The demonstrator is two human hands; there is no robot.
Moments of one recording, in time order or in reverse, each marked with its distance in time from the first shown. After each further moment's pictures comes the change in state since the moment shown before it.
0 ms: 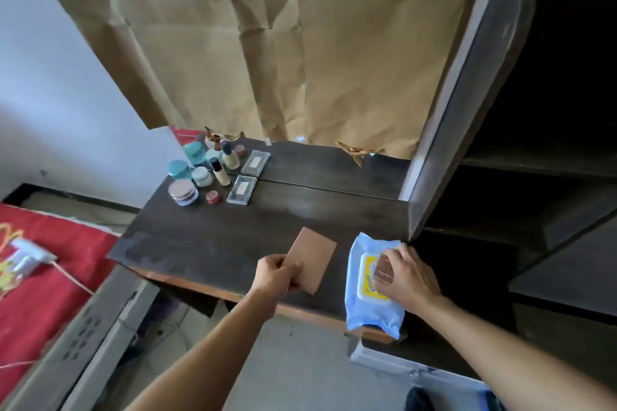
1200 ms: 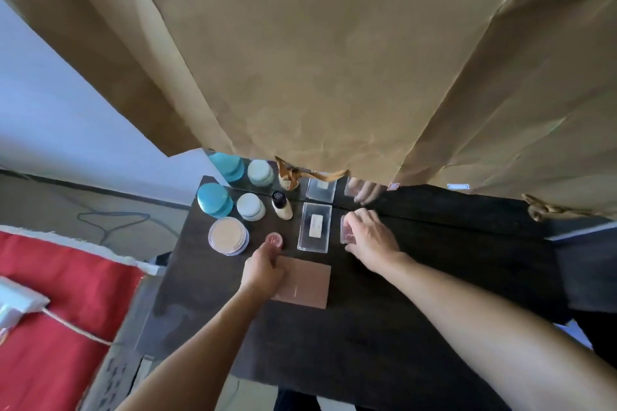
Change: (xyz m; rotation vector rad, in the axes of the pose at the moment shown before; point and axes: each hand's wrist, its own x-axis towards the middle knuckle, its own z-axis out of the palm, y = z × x) left_hand 0.314 0.039 -0.218 0.703 -0.077 0.021; right_hand 0.317 -0.263 0.105 -0.051 -0.194 -0.047
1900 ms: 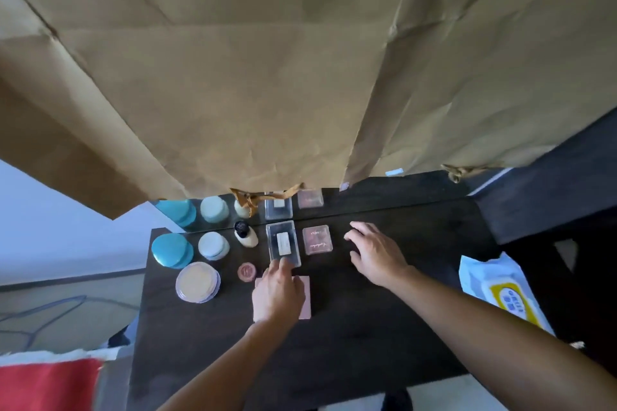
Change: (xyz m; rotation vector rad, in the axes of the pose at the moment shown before) left_hand -0.025 0.040 0.022 0.330 0.016 0.435; right_hand -0.072 0.029 -0.004 0.064 0.239 0.170
